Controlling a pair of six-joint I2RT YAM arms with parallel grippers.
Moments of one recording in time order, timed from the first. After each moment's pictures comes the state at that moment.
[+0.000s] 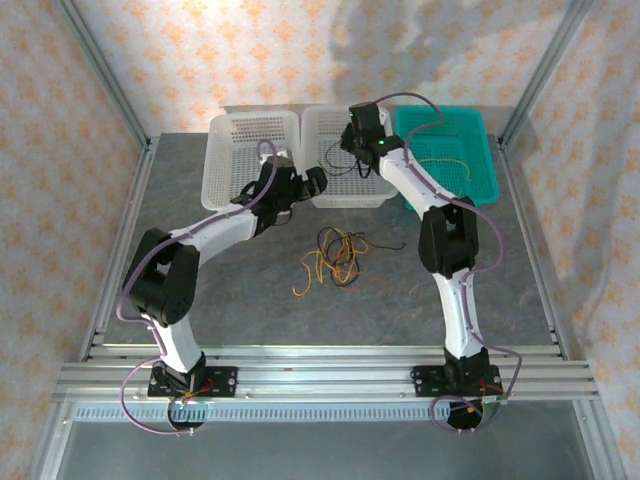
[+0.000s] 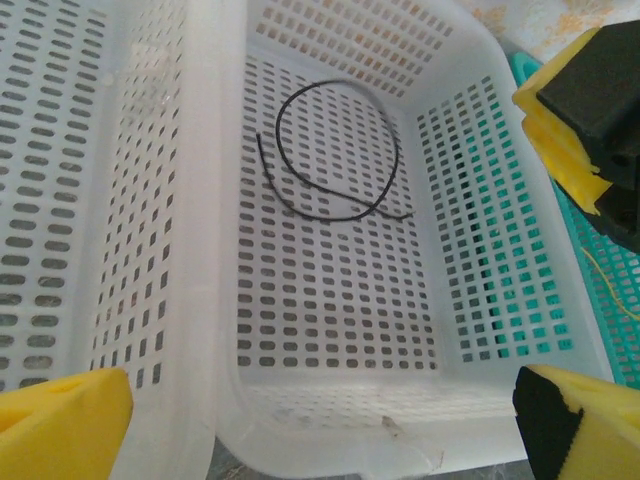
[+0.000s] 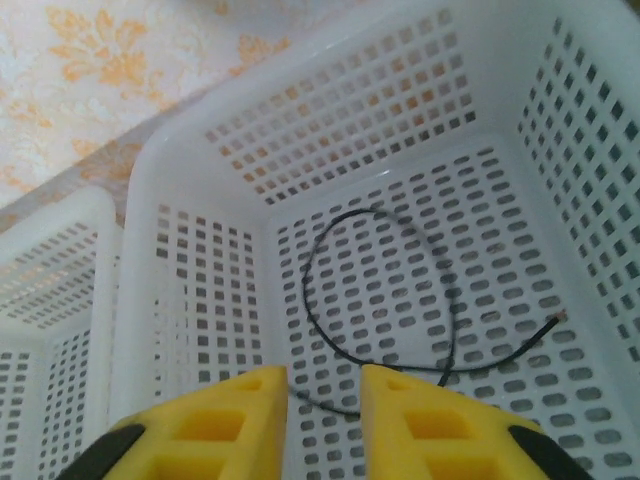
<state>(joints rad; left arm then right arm) -0.43 1.77 1.20 0.02 -0.06 -0.70 0.41 2.27 2.10 -0.46 0.14 0.69</state>
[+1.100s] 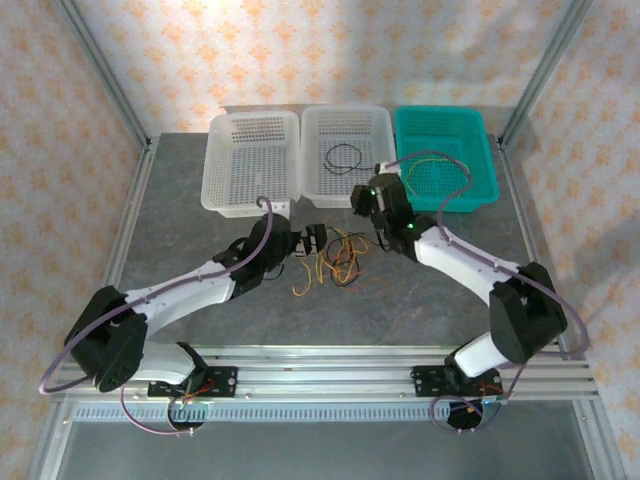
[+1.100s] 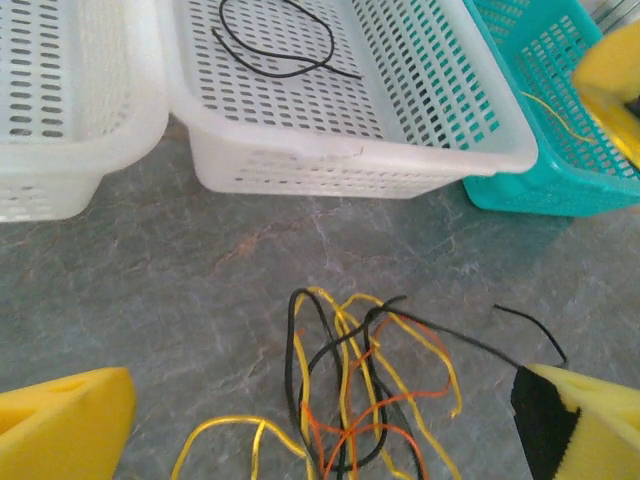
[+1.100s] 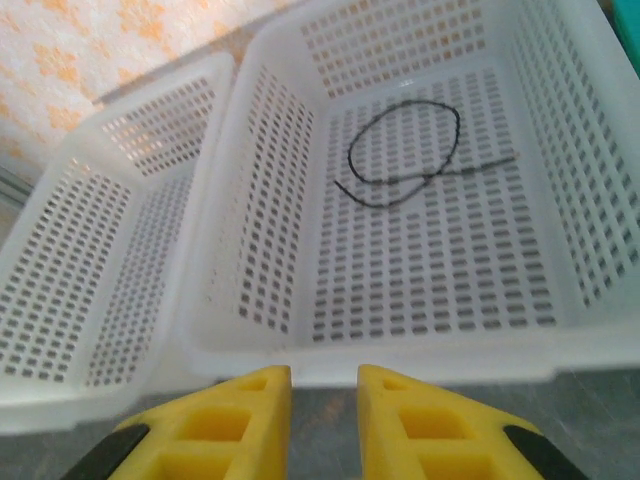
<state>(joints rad) -0.66 1.32 0.74 0.05 -0.20 -0.62 0.56 1.46 0.98 -0.02 0.20 0.61</state>
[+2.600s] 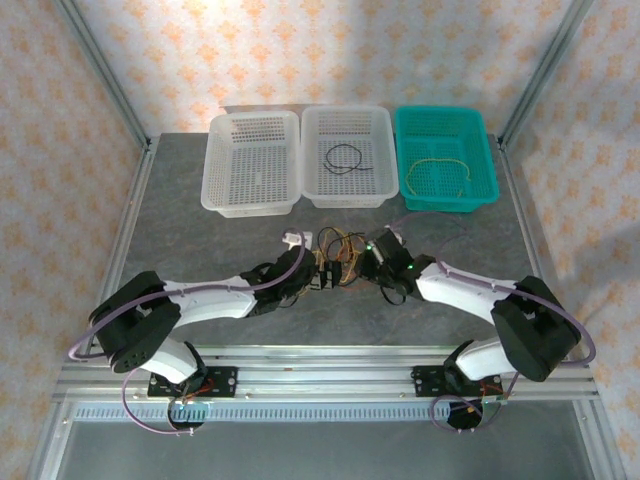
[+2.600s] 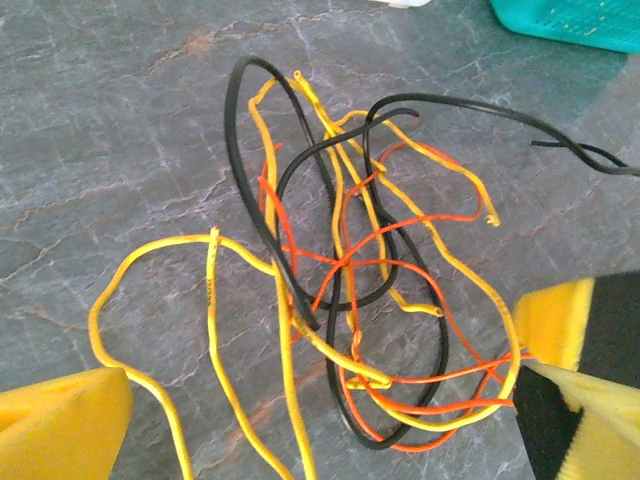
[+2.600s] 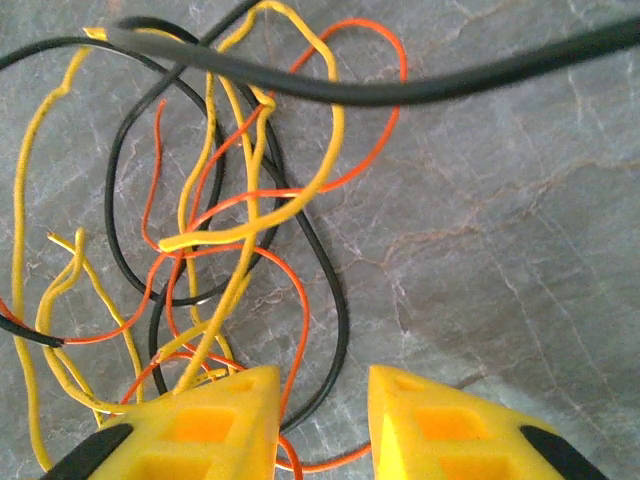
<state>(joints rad) -0.84 1.50 0.68 0.14 -0.24 -0.70 0.67 1.39 0.65 -0.20 0.04 0.93</state>
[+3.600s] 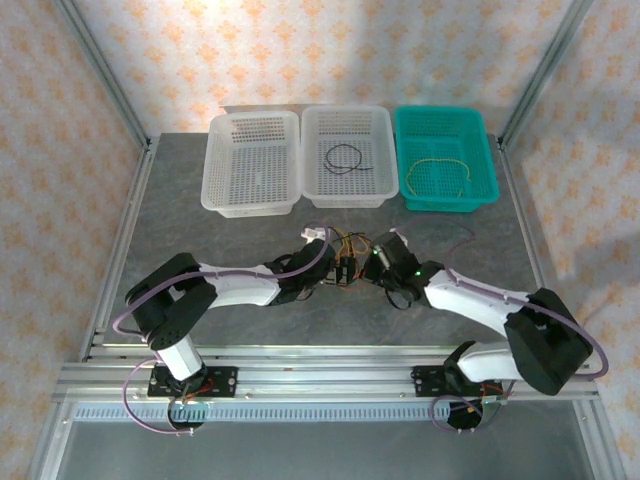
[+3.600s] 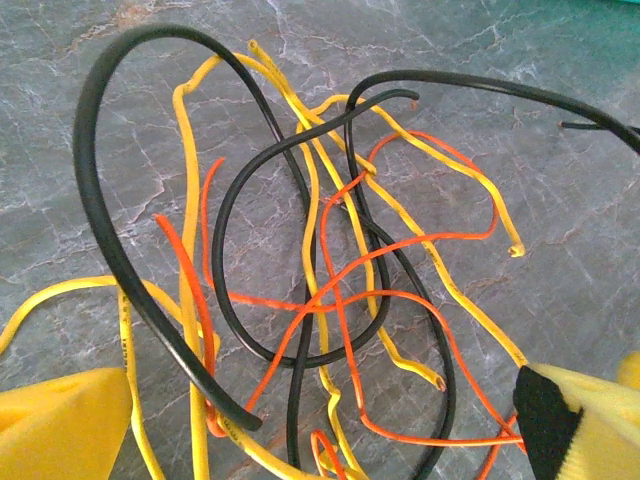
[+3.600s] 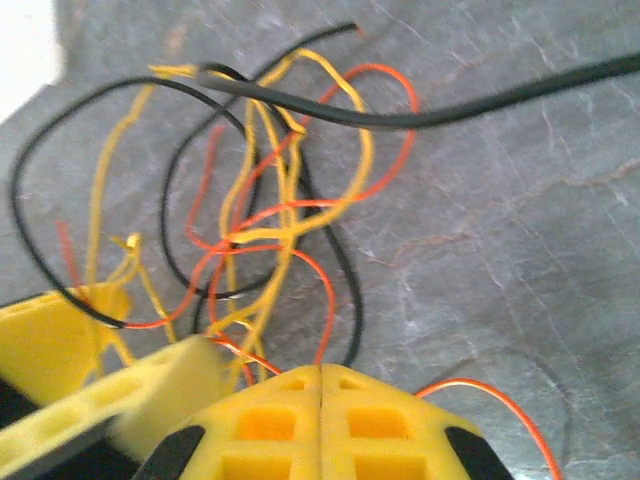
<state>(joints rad) -0.85 1.71 0.82 0.13 -0.24 -0.68 0.67 1.24 0.61 -0.20 0.06 0.92</state>
